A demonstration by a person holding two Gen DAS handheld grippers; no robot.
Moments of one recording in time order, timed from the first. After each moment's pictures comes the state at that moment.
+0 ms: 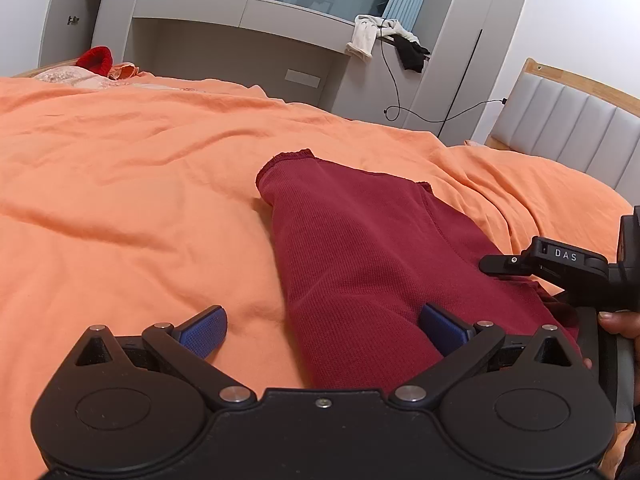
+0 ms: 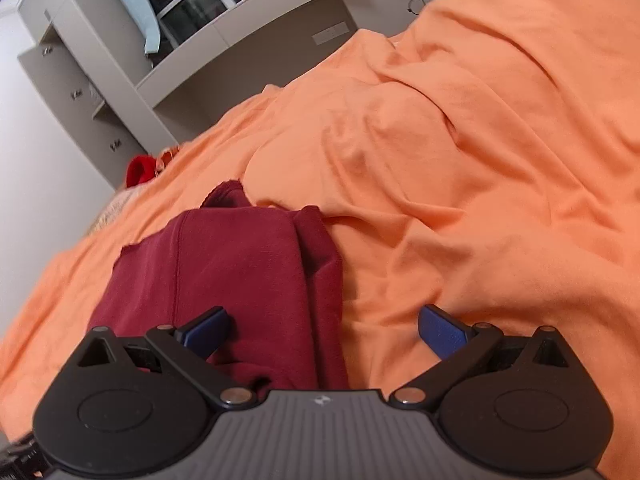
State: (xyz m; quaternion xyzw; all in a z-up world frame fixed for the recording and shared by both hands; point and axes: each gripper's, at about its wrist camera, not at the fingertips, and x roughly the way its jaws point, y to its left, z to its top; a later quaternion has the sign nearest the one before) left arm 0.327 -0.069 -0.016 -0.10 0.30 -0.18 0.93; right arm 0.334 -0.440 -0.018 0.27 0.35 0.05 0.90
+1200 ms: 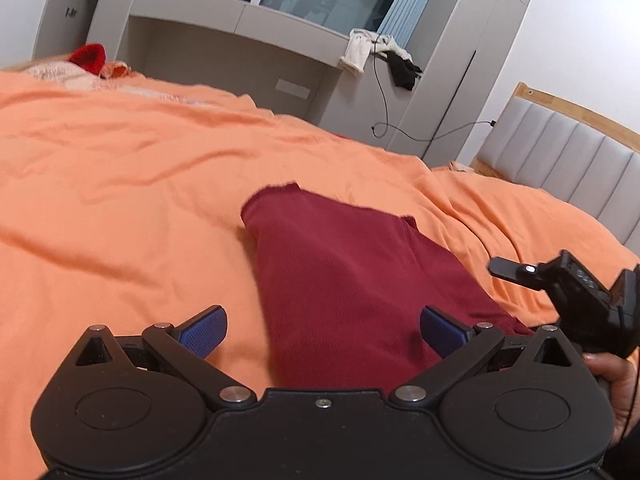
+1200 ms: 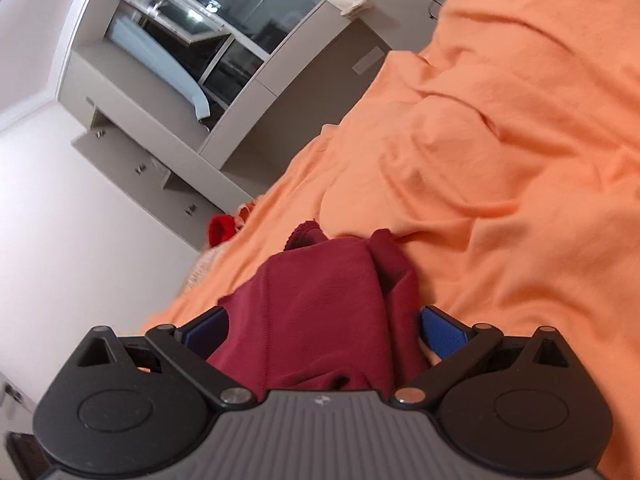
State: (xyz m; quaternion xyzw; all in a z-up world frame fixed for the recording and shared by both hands) left arm 0.343 -0.063 0.001 -0.13 0.29 -0.20 0.93; right arm 0.323 -0.453 -0.018 0.40 0.26 0.14 0.87
